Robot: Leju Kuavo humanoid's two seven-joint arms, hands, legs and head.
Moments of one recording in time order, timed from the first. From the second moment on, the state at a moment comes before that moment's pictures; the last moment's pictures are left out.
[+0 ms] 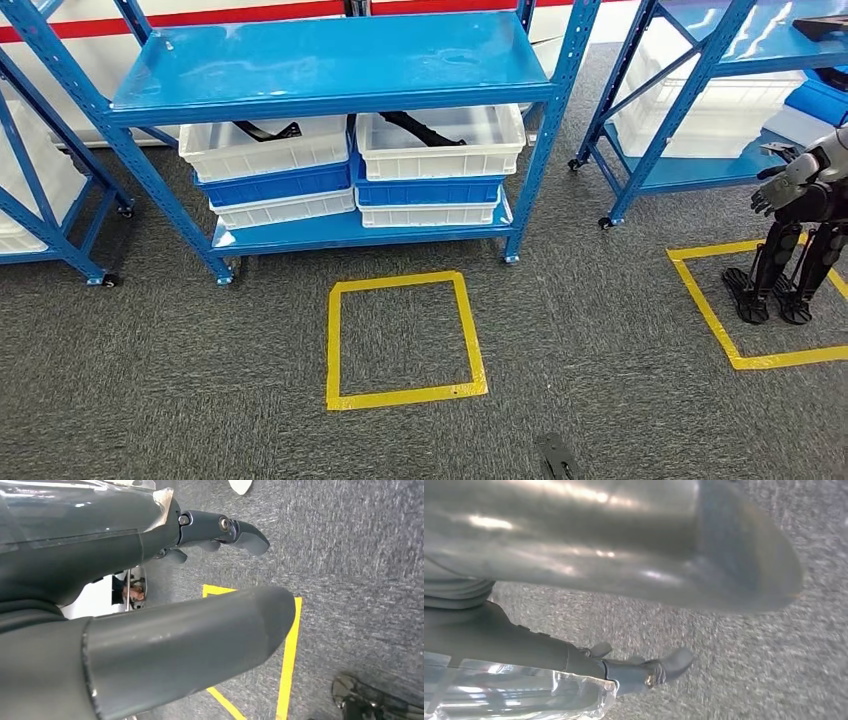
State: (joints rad) left arm -0.14 -0.08 0.77 -0.24 -0.84 -0.03 0.43; right arm -0.03 0.04 -0.19 -0.17 0.36 -0.09 0.16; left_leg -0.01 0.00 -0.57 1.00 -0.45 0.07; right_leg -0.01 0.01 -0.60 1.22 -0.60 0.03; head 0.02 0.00
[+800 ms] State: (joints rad) left arm -0.14 -0.09 0.78 -0.24 -0.84 -0.02 0.42; right arm -0.03 0.03 -0.19 -0.17 0.38 -0.09 0.15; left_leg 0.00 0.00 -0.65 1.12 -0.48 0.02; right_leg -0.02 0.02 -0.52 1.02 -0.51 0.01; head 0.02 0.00
